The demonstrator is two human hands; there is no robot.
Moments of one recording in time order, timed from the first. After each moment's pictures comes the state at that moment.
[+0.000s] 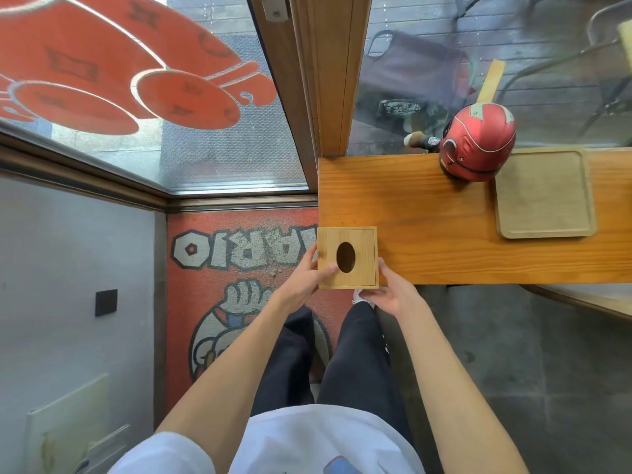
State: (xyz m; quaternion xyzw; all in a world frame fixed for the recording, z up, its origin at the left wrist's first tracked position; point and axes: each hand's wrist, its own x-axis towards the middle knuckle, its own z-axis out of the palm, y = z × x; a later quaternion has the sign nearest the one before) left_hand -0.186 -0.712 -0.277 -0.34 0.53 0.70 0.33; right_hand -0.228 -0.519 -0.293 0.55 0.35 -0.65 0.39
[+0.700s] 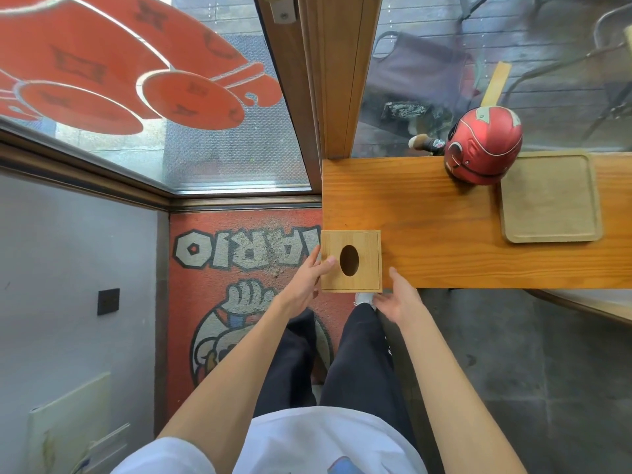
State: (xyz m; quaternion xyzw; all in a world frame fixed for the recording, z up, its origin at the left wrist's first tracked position) left_hand -0.184 -0.713 -0.282 -0.37 0.49 0.72 0.32; right_hand -0.221 -0.525 -0.283 0.58 0.42 -0.61 0.33
